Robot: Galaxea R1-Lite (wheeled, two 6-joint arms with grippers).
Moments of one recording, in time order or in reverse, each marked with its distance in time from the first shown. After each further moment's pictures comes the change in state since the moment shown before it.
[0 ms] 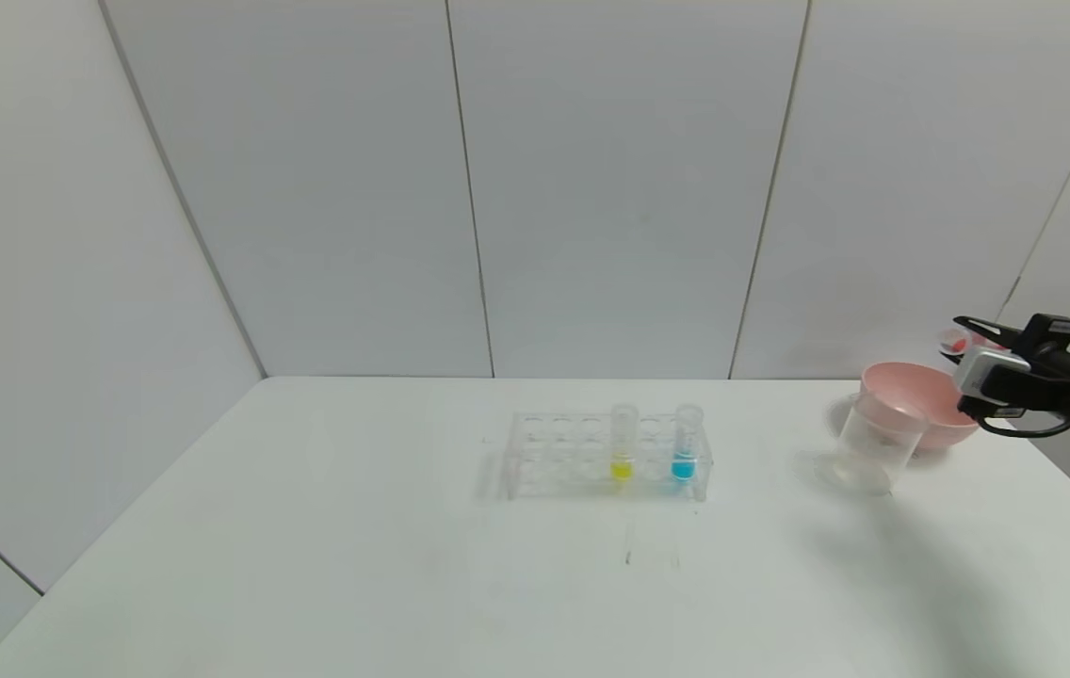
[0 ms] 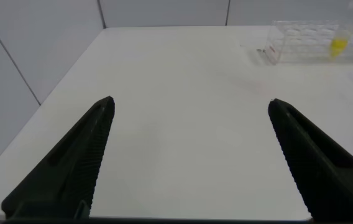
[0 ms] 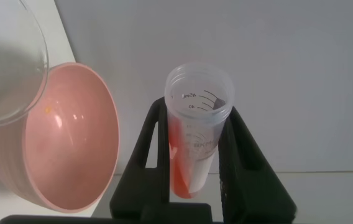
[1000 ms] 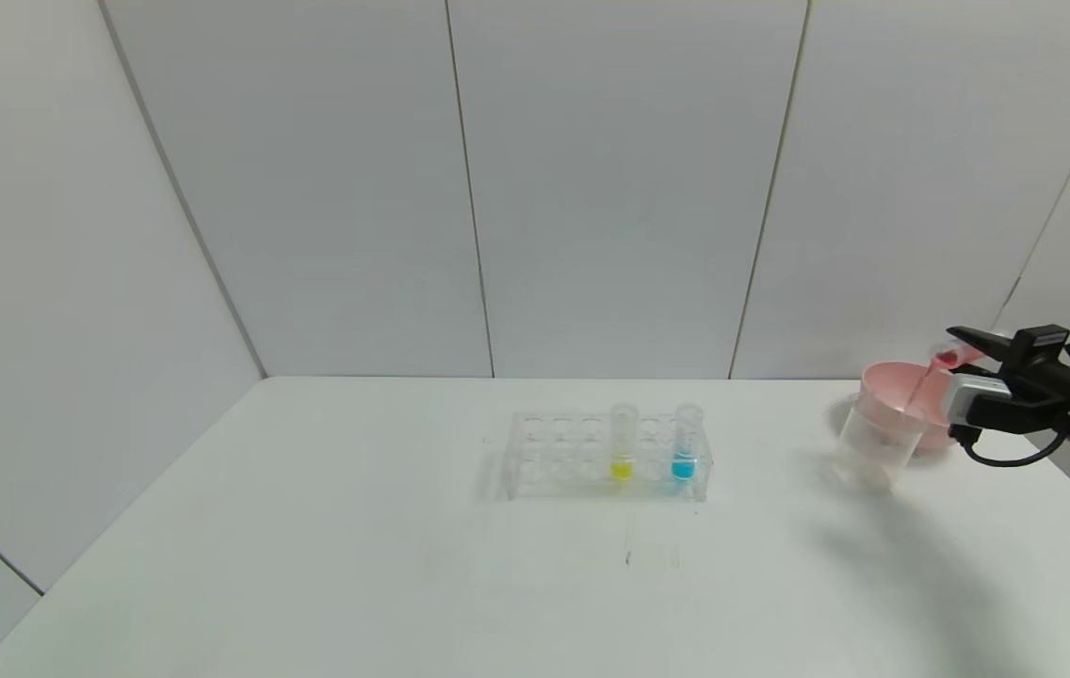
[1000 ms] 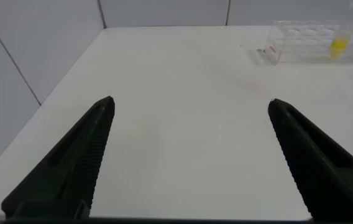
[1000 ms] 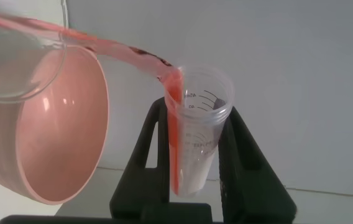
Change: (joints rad) left arm 0.000 0.000 0.000 0.000 0.000 0.000; right arm 0.006 0.025 0.028 -0.049 -0.005 -0.210
